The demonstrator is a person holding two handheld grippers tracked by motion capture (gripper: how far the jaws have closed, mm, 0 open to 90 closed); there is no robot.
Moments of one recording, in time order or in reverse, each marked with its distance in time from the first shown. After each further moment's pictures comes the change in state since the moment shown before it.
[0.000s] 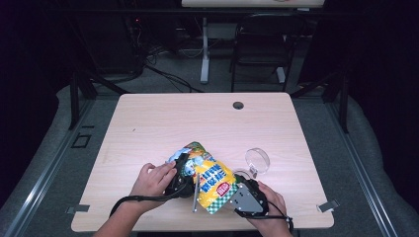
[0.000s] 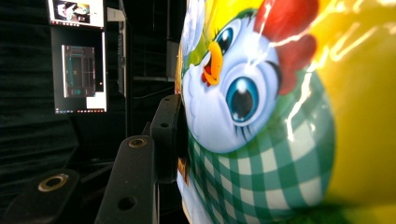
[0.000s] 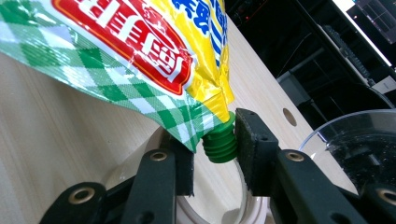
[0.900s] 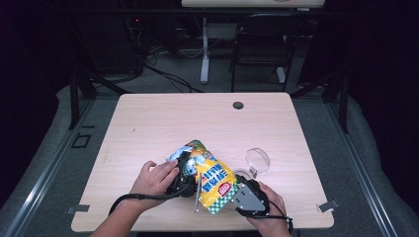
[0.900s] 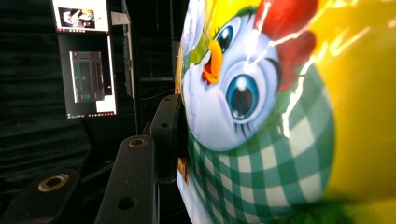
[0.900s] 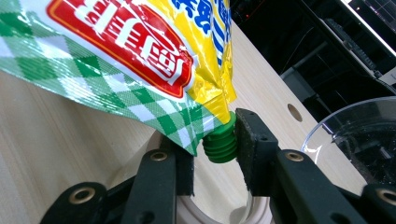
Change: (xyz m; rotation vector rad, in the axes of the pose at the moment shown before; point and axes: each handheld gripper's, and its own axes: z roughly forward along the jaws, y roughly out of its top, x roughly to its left) left arm 0.005 0.005 -0.002 0.019 0.012 0.051; right arm 0.000 -0.004 0.001 -0.008 0.011 0.054
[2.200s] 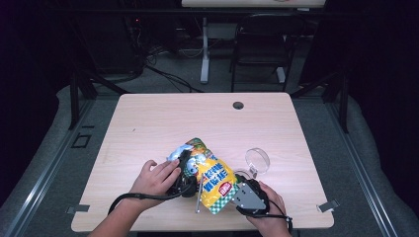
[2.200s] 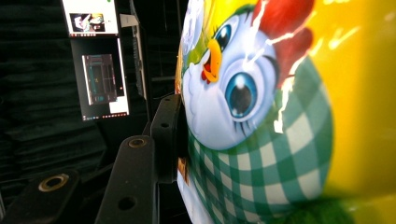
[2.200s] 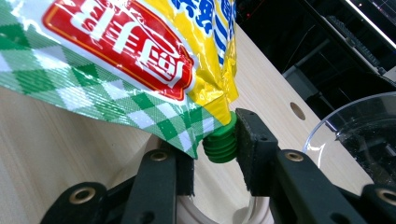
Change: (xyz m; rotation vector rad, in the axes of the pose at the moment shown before) left arm 0.003 0.004 -0.002 0.018 0.034 0.060; right arm -0.003 -0.001 0.001 0.015 0.037 0.017
